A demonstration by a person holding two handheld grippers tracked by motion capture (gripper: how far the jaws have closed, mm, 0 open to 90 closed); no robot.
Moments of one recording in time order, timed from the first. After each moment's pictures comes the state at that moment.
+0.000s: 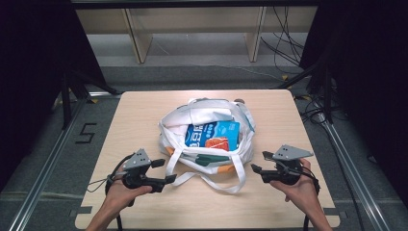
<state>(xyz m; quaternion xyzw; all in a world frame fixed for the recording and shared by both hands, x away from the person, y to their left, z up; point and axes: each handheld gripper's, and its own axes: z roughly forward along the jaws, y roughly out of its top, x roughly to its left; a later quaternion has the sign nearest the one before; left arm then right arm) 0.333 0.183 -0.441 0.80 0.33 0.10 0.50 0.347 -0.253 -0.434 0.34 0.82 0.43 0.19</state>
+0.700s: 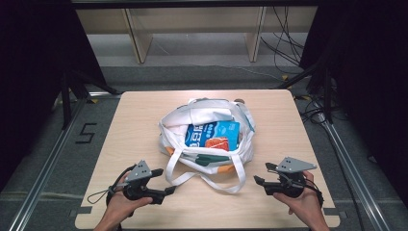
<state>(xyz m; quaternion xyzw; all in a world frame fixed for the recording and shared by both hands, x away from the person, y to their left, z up) 0.315 0.185 -0.469 0.81 0.33 0.10 0.48 0.324 -0.262 -0.454 0.35 0.82 0.42 0.18</state>
